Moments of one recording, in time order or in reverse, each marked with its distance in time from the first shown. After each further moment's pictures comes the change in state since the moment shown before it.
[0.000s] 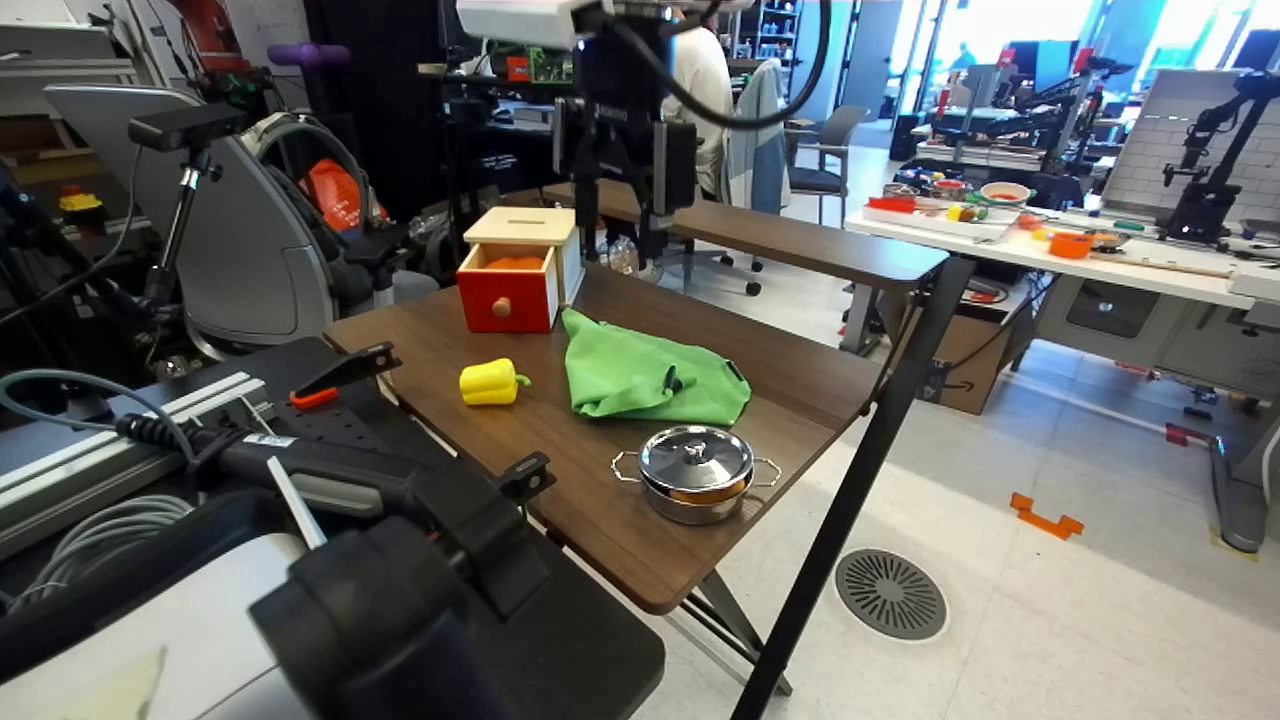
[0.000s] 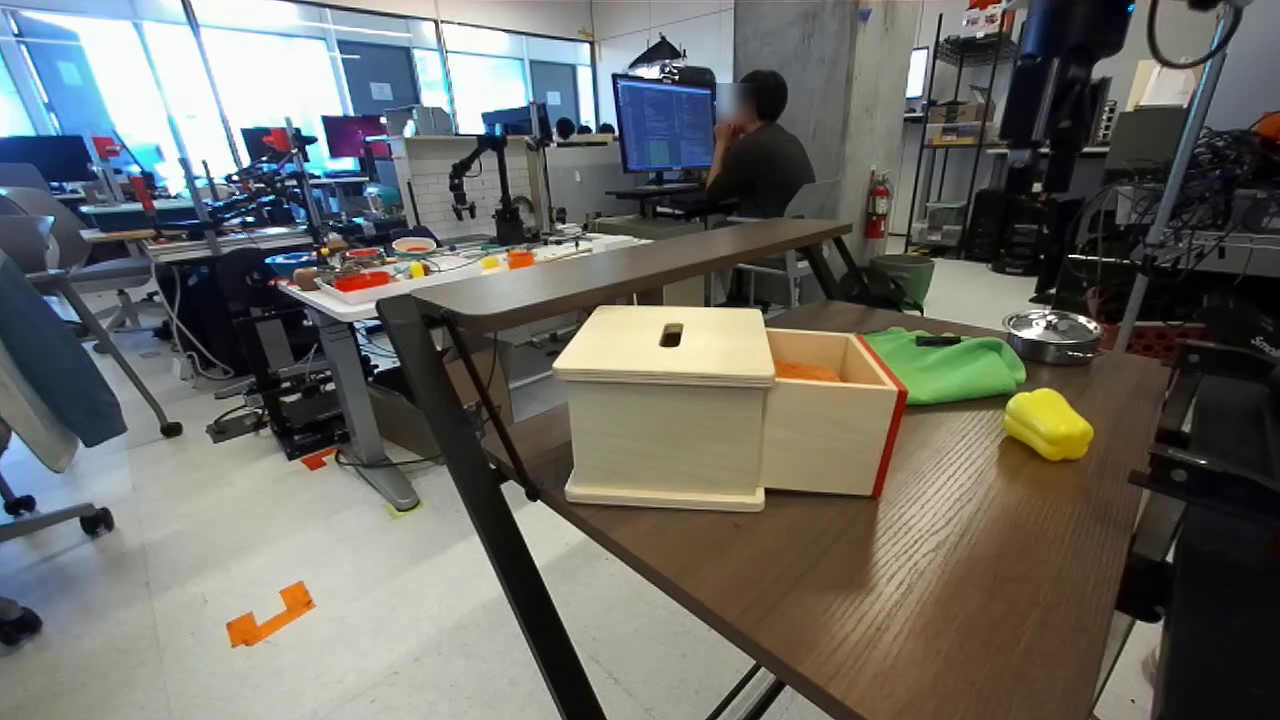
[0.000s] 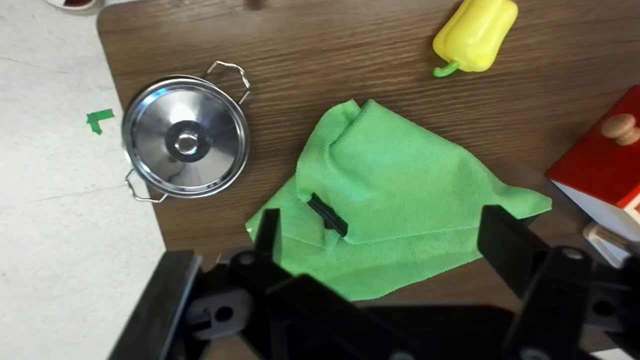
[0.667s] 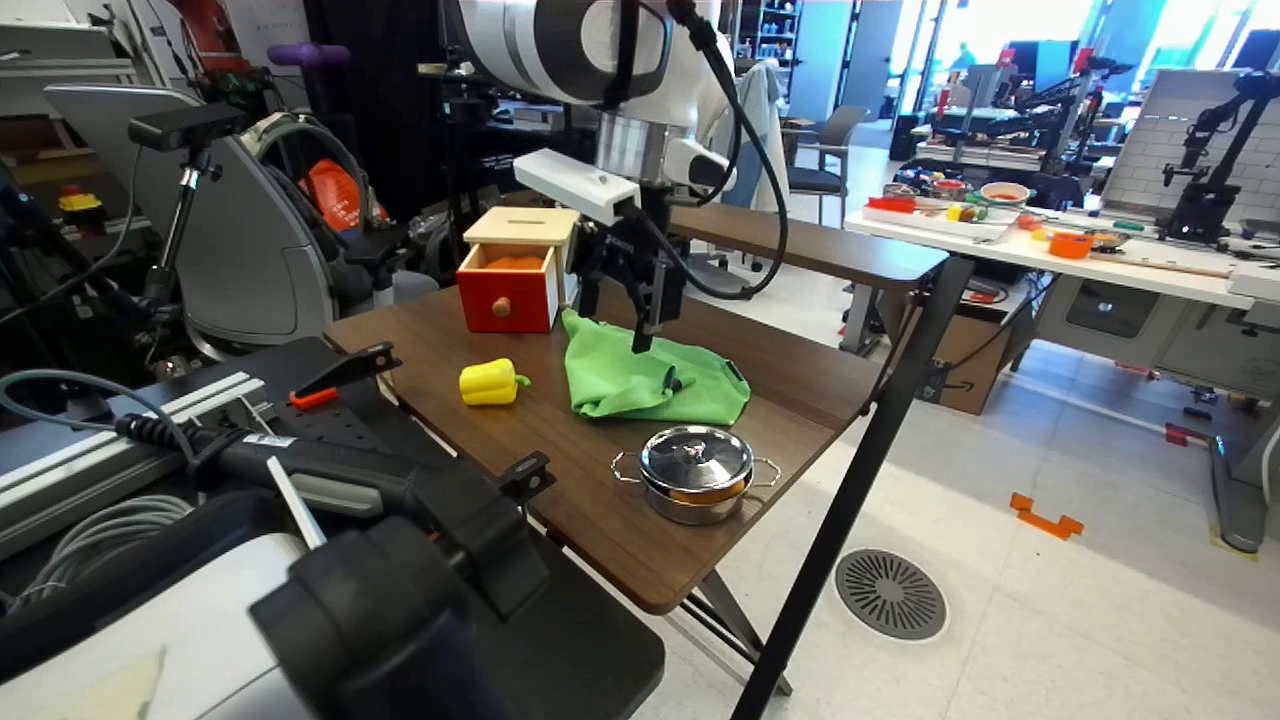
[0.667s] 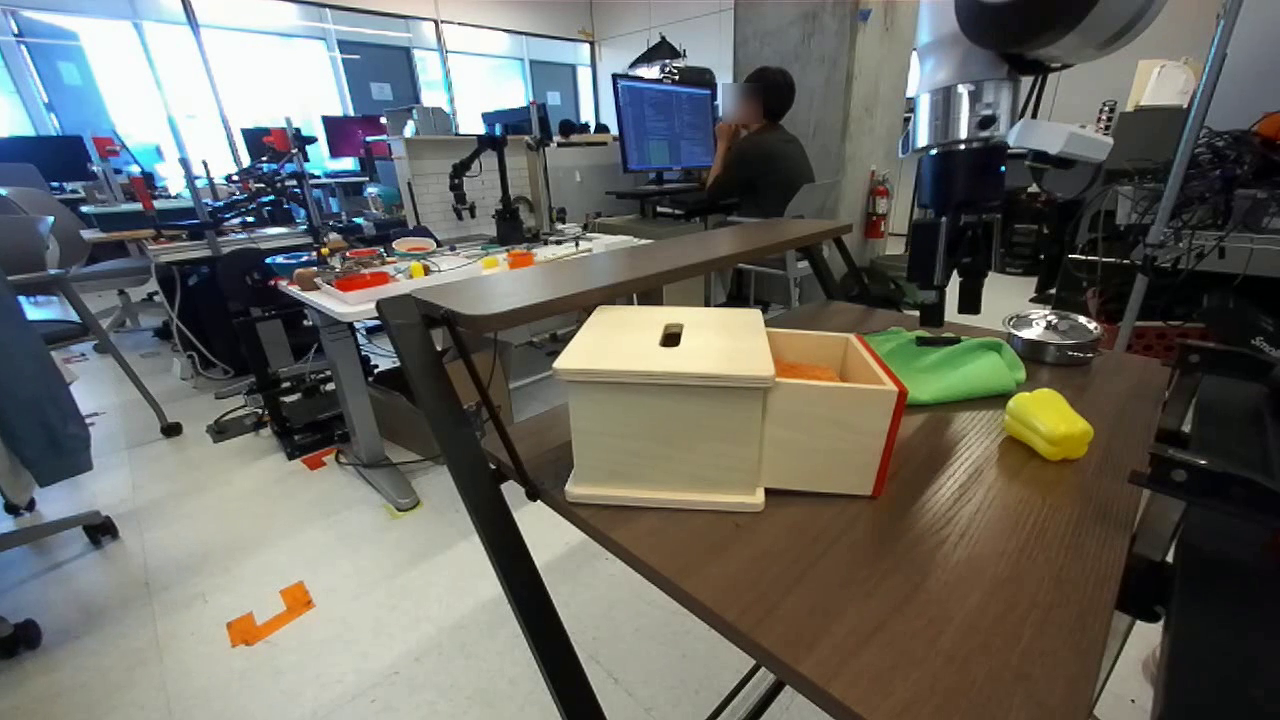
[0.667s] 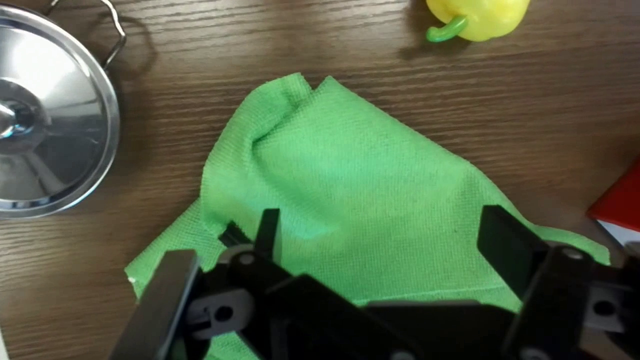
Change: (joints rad) arm -0.001 0.390 0.090 0.237 0.030 0.034 -0.002
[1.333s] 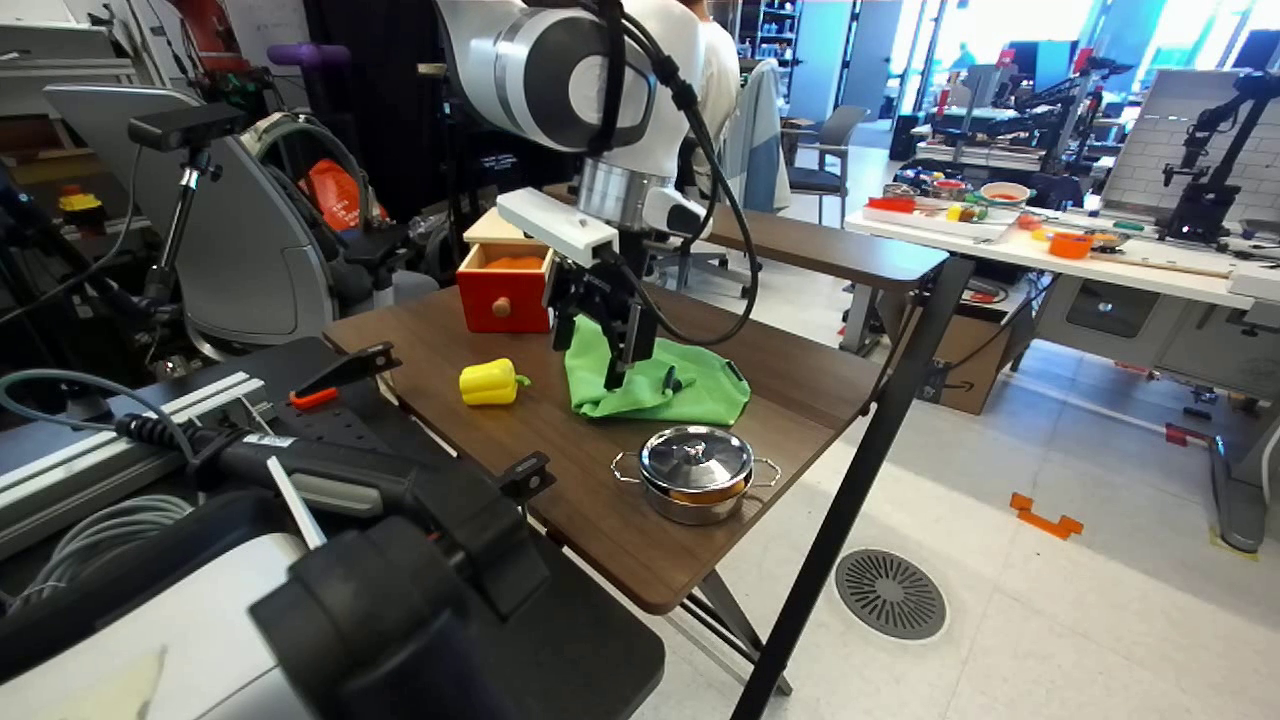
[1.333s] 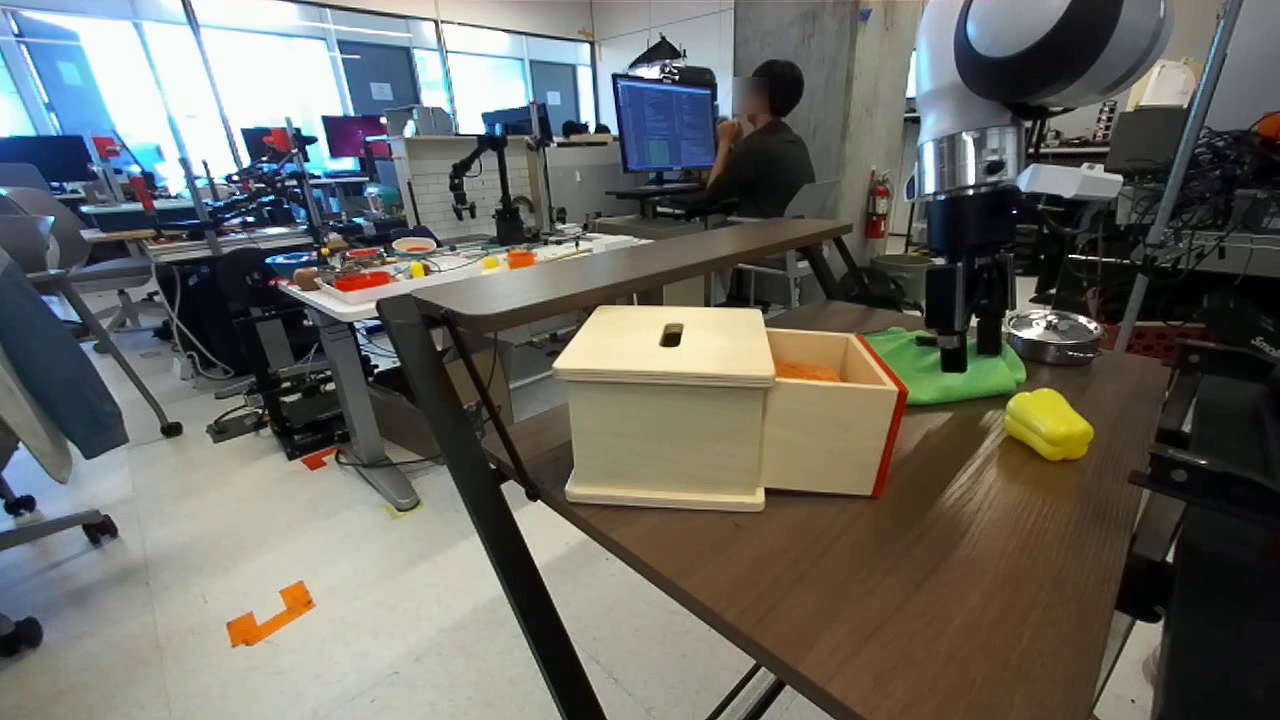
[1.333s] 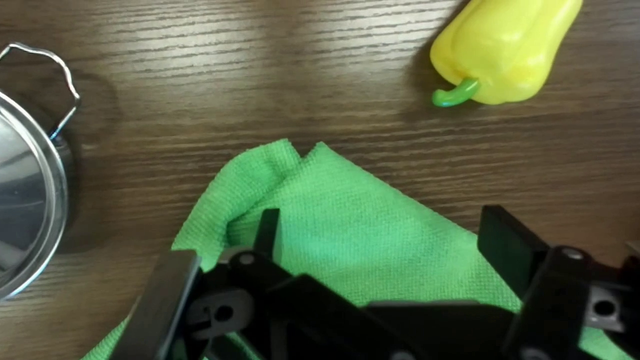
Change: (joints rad) arm 0.002 0.061 0.011 -0.012 -0.003 -0.008 0.000
